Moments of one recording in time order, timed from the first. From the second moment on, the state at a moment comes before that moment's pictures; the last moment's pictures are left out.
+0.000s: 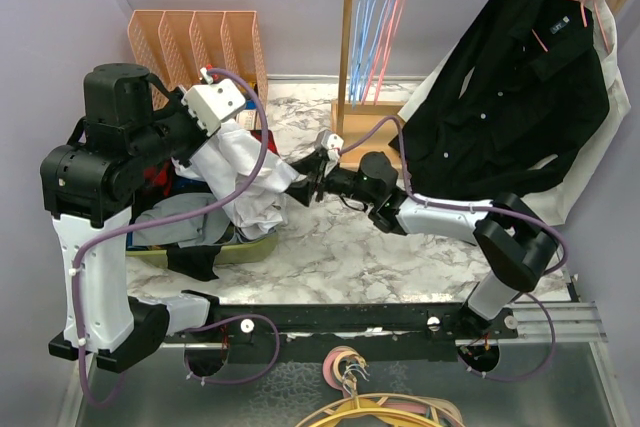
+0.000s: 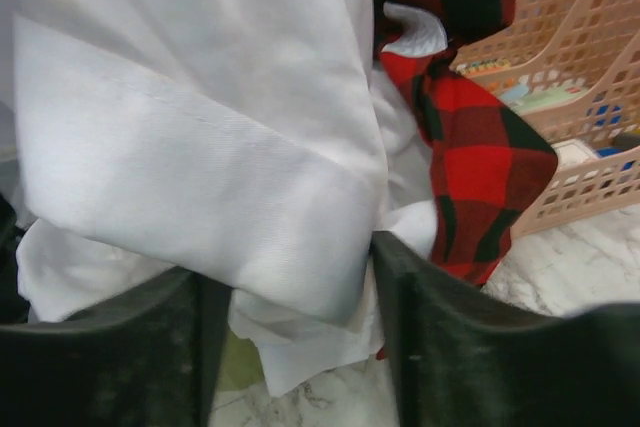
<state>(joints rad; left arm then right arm) -0.24 1.25 2.13 -1.42 0.26 0.70 0.86 1.65 0.90 0.83 -0.43 0.07</state>
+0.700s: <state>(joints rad) -0.33 1.37 2.59 -1.33 0.23 0.63 0.86 1.28 1.63 0.33 -0.20 -0.15</state>
